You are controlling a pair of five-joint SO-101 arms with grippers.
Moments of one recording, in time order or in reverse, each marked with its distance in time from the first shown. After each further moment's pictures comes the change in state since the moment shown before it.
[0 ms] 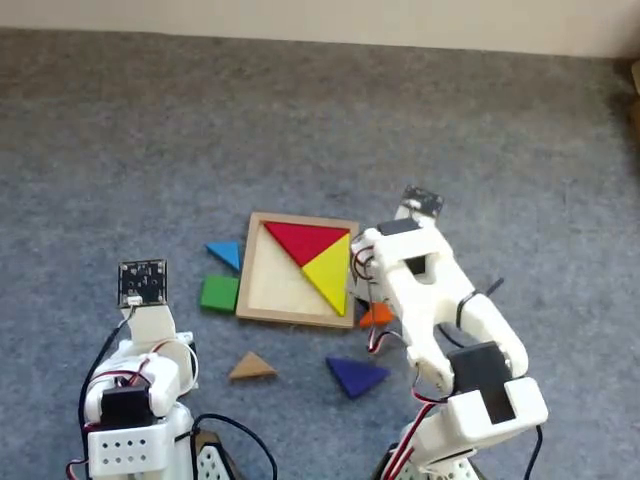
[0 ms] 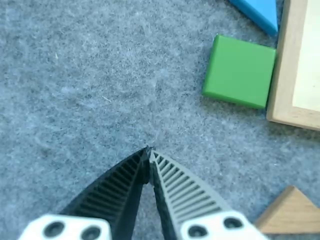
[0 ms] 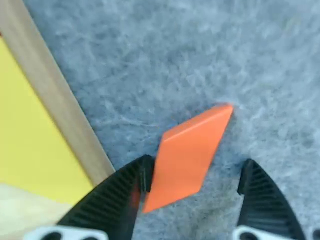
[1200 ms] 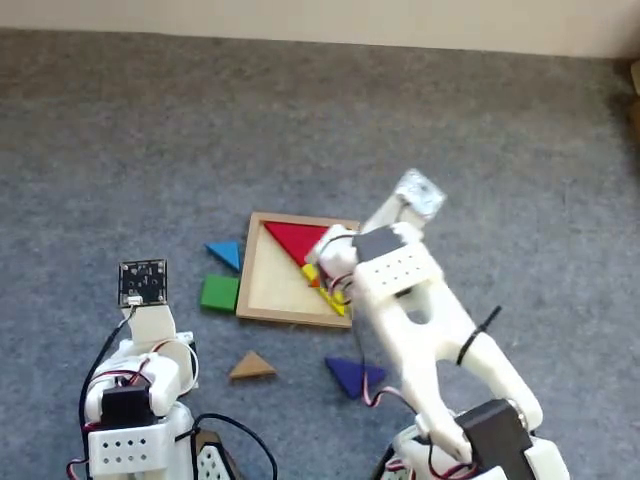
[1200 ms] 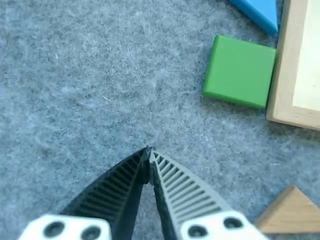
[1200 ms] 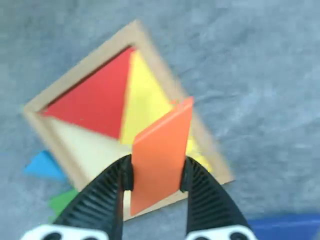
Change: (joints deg) left arm 0.0 0.0 0.0 0.0 0.0; right arm -13.0 -16.9 0.1 -3.5 -24.9
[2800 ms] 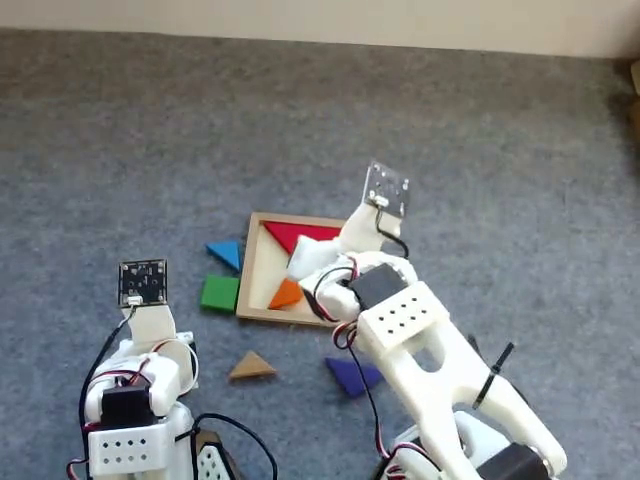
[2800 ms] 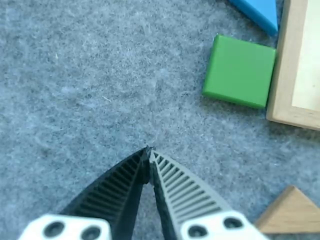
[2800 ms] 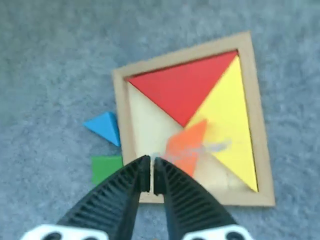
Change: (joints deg) left arm 0.0 0.0 0.0 0.0 0.0; right arm -4.2 -13.8 10.4 -13.1 14.6
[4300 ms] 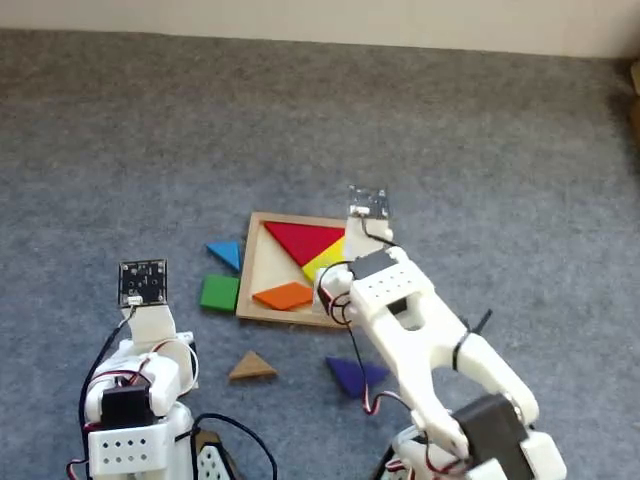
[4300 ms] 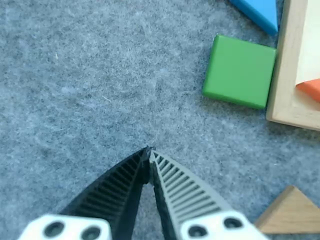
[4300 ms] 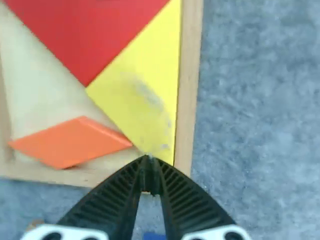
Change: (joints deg) left arm 0.0 0.0 0.0 0.0 0.0; right arm 5.1 14.2 0.5 7.0 21.5
